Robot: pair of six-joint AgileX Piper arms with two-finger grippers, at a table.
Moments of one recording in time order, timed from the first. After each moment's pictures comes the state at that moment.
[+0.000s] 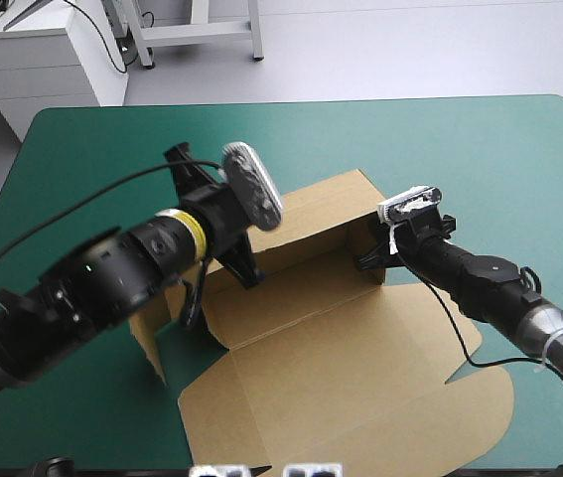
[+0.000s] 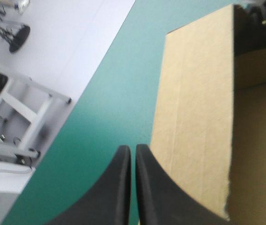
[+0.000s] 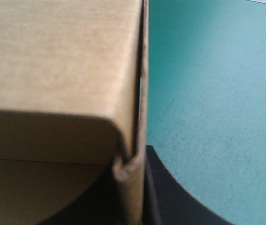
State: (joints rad) left arm -1.02 1.29 -1.50 0.53 0.95 0.15; right arm 0.35 1.37 -0.77 1.71 0.11 -1.73
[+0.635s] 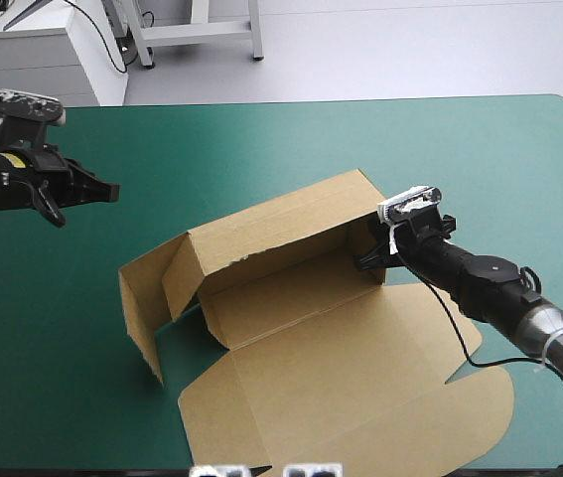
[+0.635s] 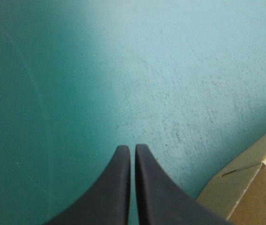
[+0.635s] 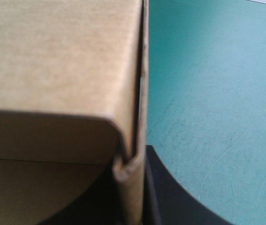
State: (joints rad) left arm 0.00 1.29 -1.57 -0.22 1.17 0.29; right arm 0.35 1.37 -0.77 1.71 0.11 -1.73
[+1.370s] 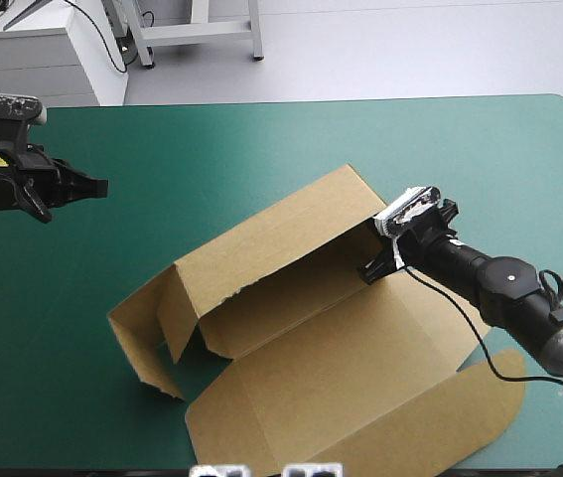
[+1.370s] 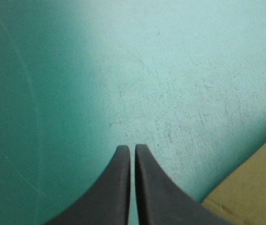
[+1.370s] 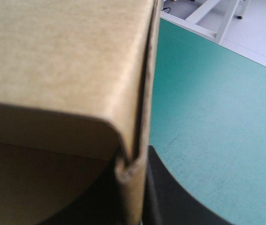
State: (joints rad) left arm 0.09 1.29 -1.57 -0.31 1.19 0.31; right arm 0.35 1.25 -0.78 1.43 0.21 -1.68
